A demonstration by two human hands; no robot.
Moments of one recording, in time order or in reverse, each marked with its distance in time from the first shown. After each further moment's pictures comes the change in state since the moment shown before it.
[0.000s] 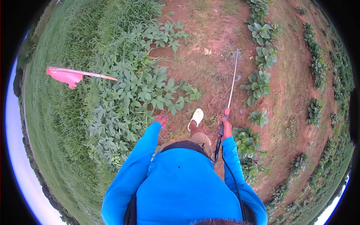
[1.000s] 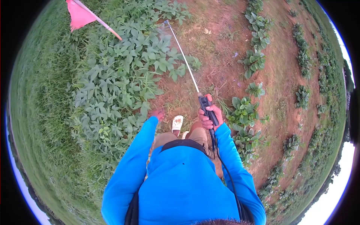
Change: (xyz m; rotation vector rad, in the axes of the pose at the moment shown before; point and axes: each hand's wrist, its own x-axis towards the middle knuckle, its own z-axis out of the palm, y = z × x) left_hand -0.144 -0.263 0.001 0.037 0.013 -0.102; right_hand -0.167 0.214 0.026 0.300 -0.955 0.560
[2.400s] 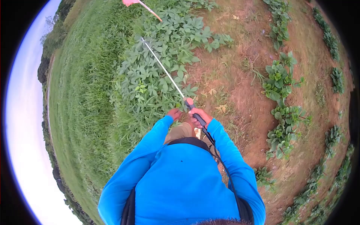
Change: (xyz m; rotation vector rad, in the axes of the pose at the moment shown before) left_hand -0.283 -0.253 0.067 0.579 0.284 0.400; right_hand -0.060 0.382 -0.079 -0.487 0.056 0.104
